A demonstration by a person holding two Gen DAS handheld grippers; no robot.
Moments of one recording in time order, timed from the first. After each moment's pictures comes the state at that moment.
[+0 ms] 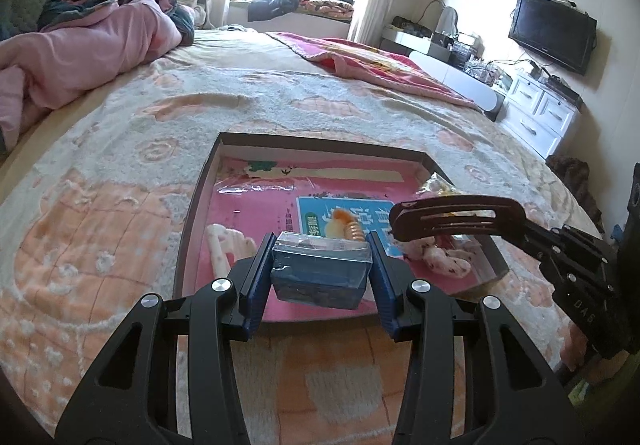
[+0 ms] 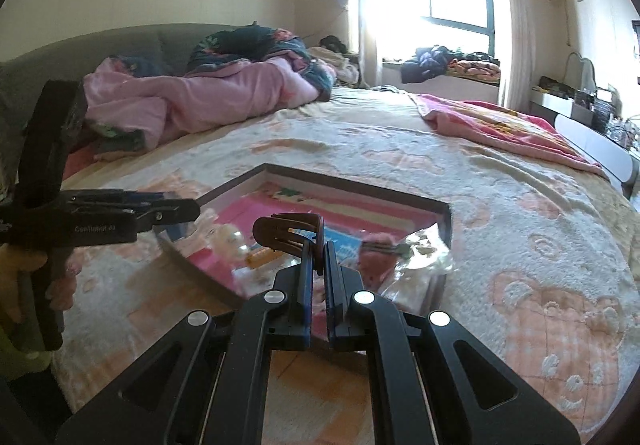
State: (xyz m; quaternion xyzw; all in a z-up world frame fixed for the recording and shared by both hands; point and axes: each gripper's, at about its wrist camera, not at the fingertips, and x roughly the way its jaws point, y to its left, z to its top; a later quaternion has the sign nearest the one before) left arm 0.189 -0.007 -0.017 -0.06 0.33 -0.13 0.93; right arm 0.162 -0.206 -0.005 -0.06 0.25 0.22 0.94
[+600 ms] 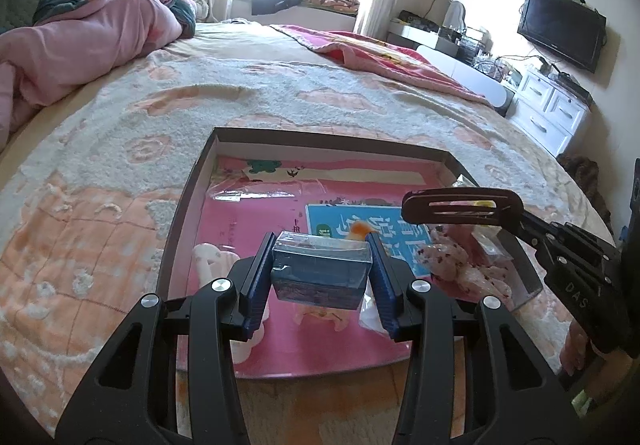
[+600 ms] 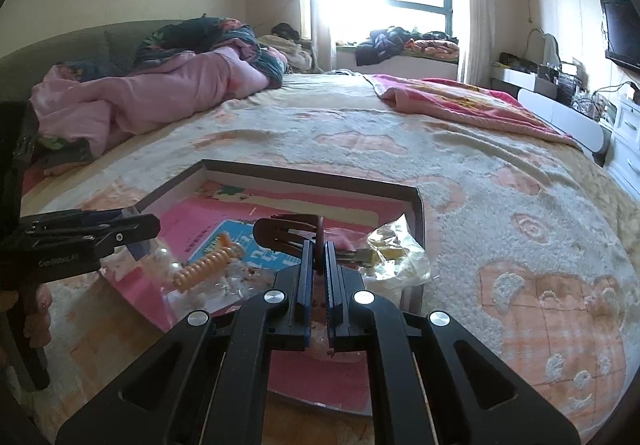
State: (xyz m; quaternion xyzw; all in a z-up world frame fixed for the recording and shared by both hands) left arm 0.222 -0.010 -0.036 -0.06 0.34 -0.12 0.93; right arm 0.212 -0.206 -0.031 -0.04 0.28 0.14 0.95
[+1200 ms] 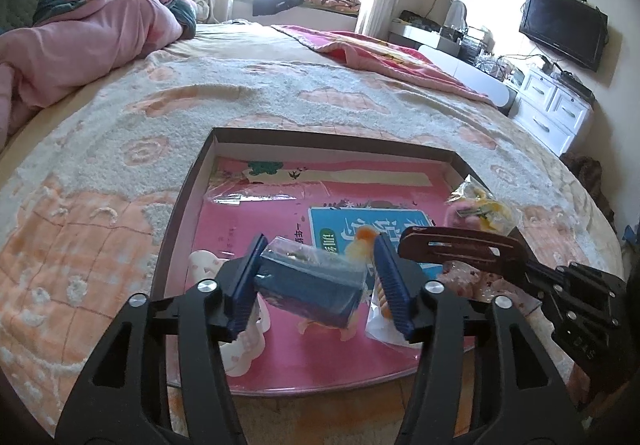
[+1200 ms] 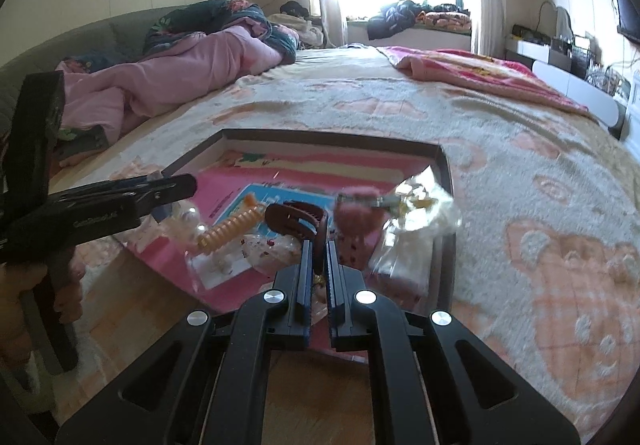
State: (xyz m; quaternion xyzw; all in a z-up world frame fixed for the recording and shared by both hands) left arm 0.229 -0.014 -0.040 -0.06 0.34 -0.12 0.93; right arm 0.197 -0.204 -0.047 -0.01 0.33 0.17 0.93
